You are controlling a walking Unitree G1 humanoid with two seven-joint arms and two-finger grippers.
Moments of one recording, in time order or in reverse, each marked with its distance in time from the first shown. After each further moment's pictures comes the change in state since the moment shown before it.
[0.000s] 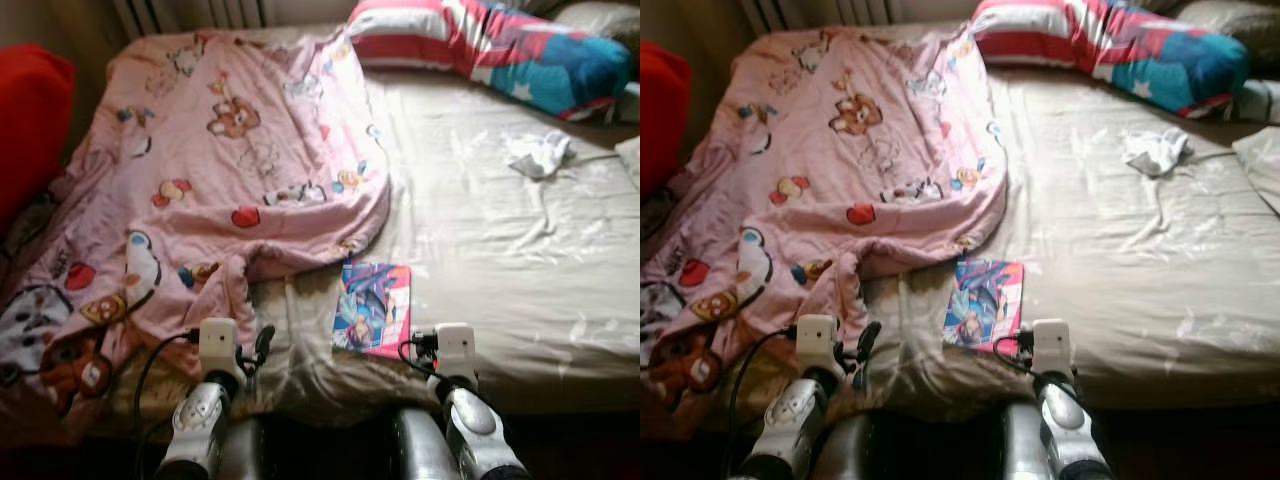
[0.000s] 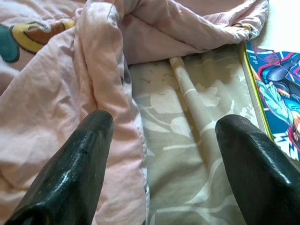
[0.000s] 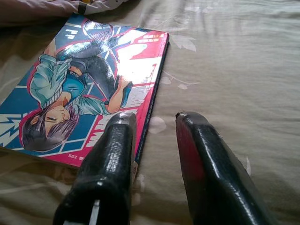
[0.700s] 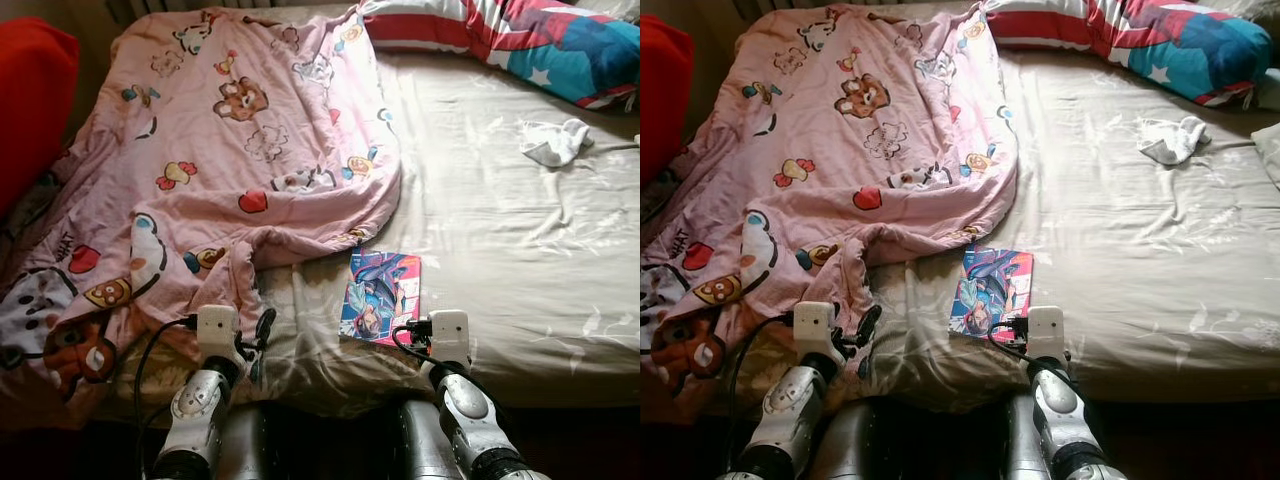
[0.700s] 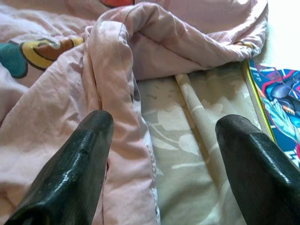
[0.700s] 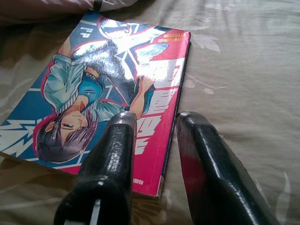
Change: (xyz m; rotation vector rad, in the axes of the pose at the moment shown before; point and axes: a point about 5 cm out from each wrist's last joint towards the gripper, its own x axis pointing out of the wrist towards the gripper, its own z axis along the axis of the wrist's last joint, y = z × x) left arm 0.009 -0.001 0.027 0.001 -0.111 -0.026; right arm 0.011 0.009 0.018 0.004 -0.030 0.011
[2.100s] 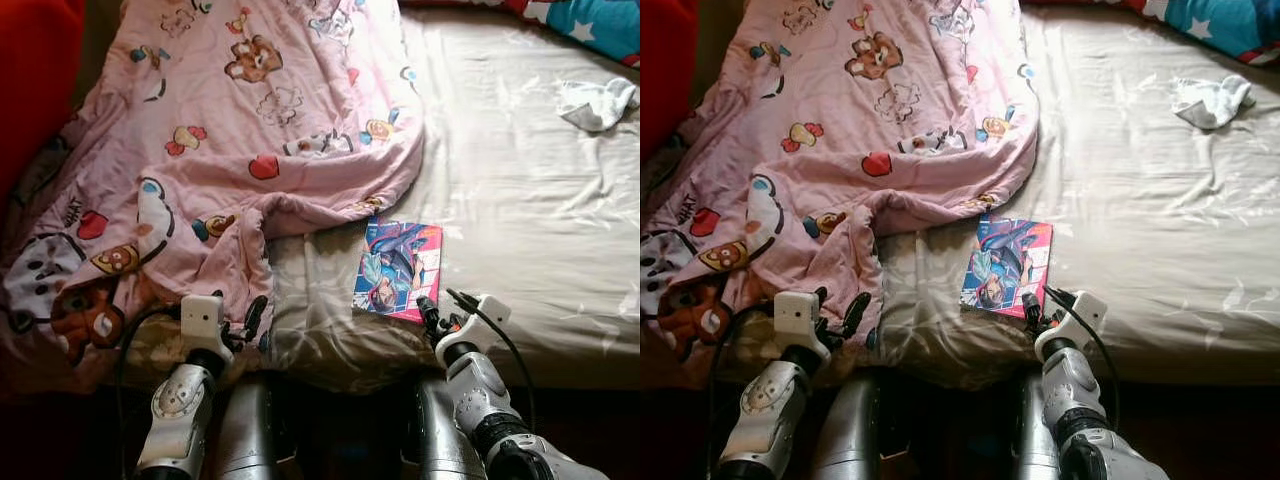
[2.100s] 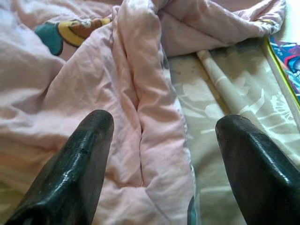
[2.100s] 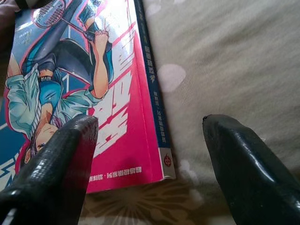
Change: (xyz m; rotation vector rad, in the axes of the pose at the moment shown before) left arm -0.017 0.008 0.023 0.052 -0.054 -0.024; right arm 0.016 -0.021 0.017 0.606 0.030 -0.037
